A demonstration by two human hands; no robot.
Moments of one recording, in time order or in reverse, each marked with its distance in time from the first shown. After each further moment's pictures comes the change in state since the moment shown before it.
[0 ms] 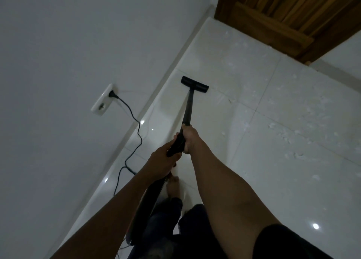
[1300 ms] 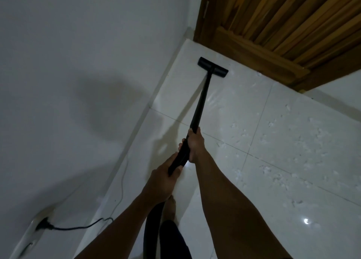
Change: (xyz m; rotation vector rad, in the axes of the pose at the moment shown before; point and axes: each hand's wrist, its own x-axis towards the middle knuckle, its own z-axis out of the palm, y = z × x) left_hand 0.388 0.169 -0.036 0.128 -0.015 0.099; right_hand 0.243 -0.361 0.008 0.059 0.145 -0.121
